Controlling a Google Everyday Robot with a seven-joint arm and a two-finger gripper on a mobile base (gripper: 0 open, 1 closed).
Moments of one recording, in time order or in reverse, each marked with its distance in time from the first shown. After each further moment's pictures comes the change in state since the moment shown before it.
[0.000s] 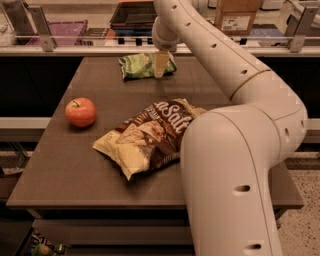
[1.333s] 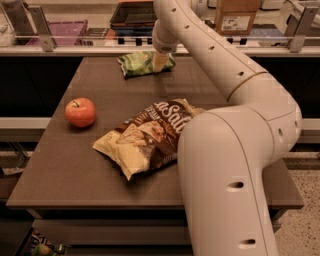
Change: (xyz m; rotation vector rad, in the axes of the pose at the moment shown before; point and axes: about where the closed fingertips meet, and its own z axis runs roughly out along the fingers) arm 0.003 0.003 0.009 -0.017 0.001 0.016
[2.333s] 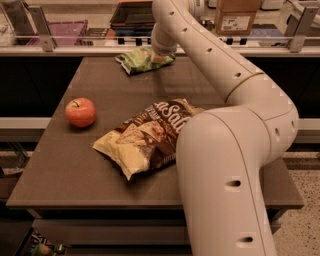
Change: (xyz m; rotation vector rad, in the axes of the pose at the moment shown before) arm -0.002 0.006 0.010 -0.016 0.001 -0.003
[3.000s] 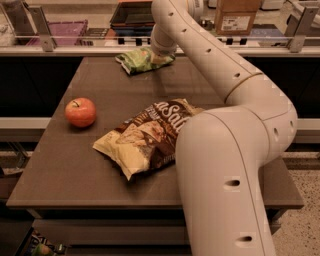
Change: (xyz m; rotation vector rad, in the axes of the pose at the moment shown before) arm -0.001 0.002 0.004 -0.005 0.000 -0.001
